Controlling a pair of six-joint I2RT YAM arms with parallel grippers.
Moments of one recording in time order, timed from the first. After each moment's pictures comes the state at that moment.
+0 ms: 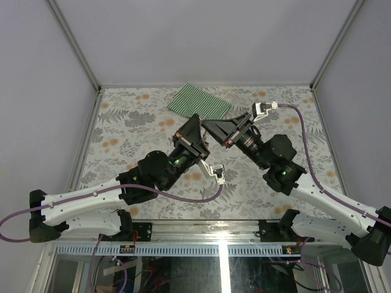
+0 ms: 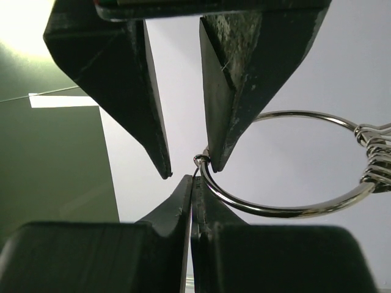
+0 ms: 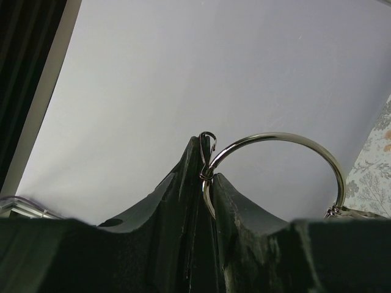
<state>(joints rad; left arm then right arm) -1.25 1.06 1.01 0.19 -0.59 1.88 0.87 0.99 0.85 0.45 0.02 1.29</state>
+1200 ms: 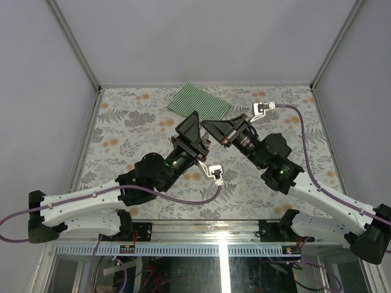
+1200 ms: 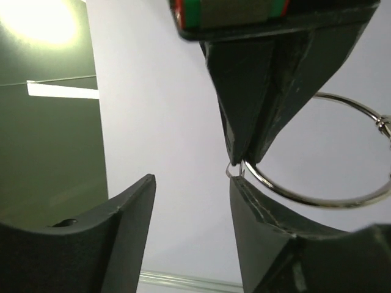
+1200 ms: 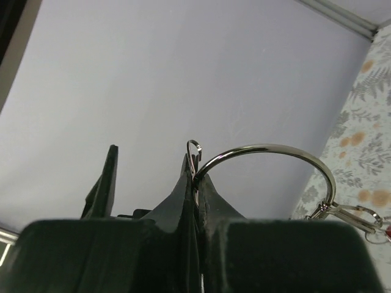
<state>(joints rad) -1.25 1.04 0.97 0.26 -0.57 1.85 0.87 1.02 0.85 0.43 0.06 1.21</state>
